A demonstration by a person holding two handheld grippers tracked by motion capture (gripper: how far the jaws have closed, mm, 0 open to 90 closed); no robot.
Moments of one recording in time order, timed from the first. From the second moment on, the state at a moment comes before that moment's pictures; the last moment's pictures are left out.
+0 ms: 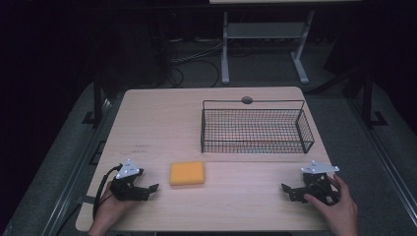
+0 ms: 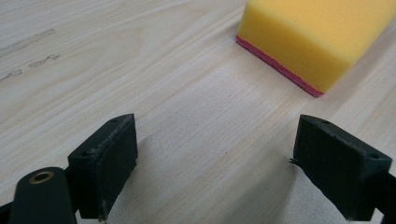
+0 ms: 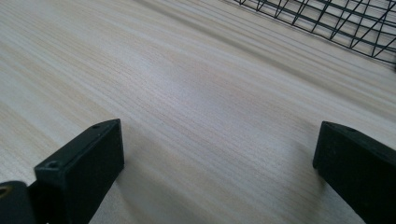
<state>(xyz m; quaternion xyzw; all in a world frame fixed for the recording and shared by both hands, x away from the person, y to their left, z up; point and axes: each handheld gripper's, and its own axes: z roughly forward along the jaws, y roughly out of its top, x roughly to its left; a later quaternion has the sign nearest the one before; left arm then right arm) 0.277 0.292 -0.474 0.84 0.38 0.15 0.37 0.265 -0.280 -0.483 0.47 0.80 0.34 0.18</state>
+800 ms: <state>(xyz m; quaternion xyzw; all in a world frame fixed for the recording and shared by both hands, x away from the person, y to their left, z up) 0.279 0.290 -0.456 0.85 0.38 0.13 0.34 0.265 -0.280 -0.483 0.47 0.80 0.33 0.18</state>
